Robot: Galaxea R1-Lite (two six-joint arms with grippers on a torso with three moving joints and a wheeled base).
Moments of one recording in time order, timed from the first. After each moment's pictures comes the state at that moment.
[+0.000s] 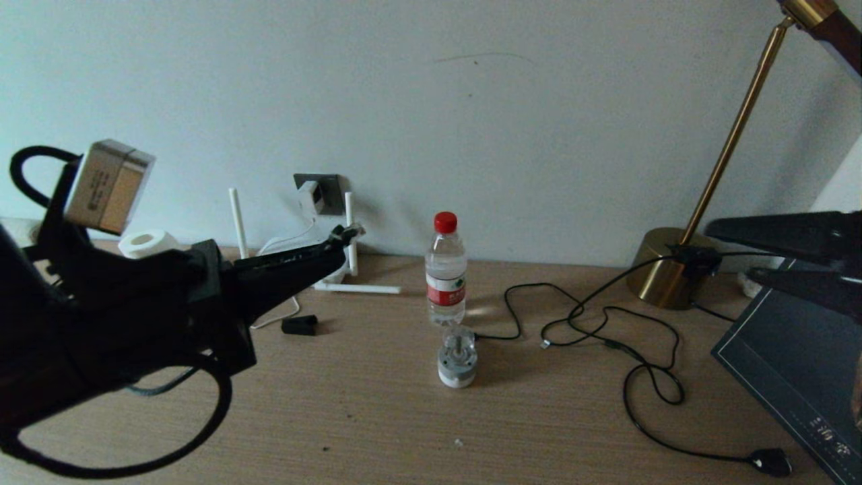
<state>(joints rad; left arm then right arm) -0.41 1.33 -0.57 -0.84 -0.51 -0.12 0.46 1.07 -0.94 0.12 -0.06 0.64</state>
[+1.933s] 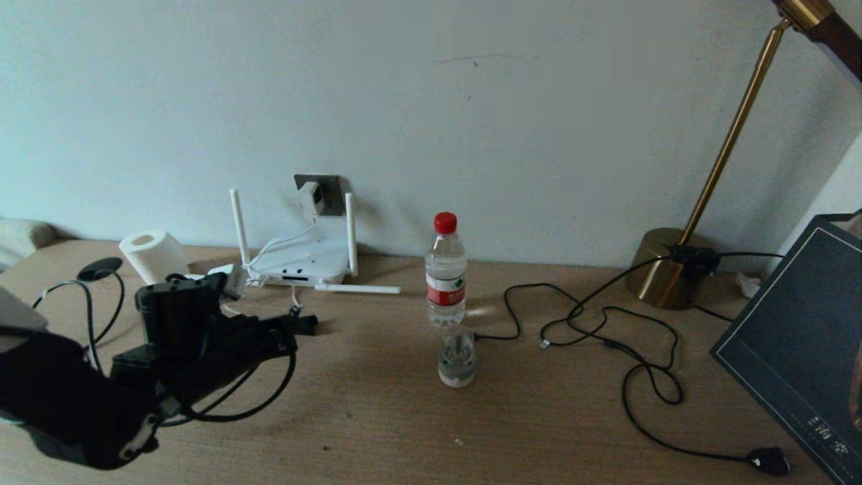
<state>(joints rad) -0.15 1.90 -0.53 -1.00 -0.02 -0.22 0.03 0.16 0.00 0.00 0.03 -0.14</state>
